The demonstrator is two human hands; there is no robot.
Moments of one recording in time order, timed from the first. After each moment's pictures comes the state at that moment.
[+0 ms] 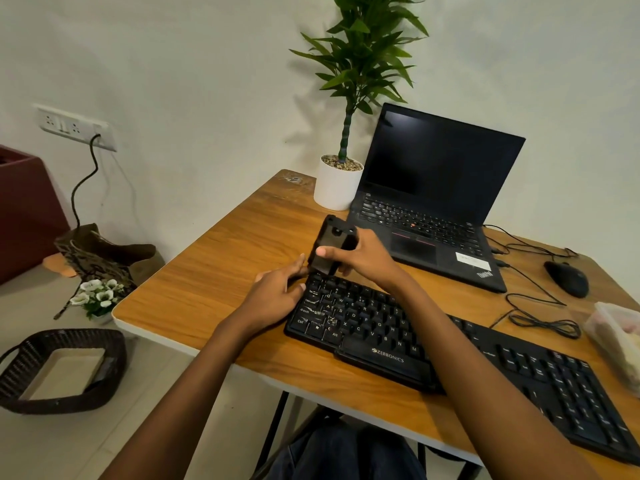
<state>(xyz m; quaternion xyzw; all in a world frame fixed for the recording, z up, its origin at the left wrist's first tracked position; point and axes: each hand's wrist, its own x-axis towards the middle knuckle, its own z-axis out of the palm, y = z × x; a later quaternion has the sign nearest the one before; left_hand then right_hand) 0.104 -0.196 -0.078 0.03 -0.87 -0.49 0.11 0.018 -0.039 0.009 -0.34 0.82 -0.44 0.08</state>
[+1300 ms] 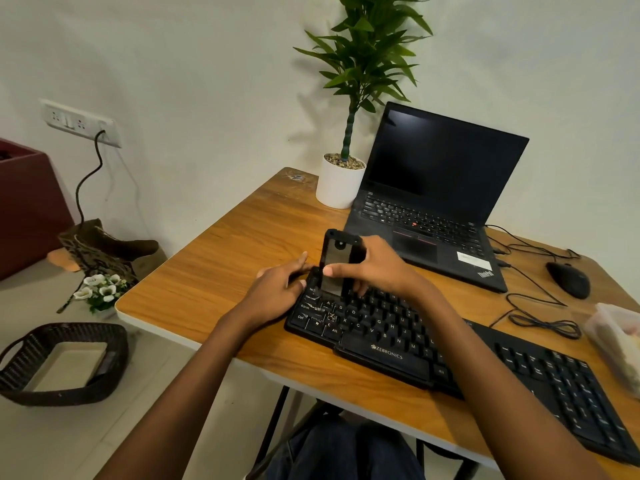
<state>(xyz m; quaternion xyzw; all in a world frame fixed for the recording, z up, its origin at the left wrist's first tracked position) 0.113 -0.190 -0.065 0.03 -0.87 -0.48 0.09 0.042 -0.021 0.025 -0.37 0.84 -0.37 0.13</state>
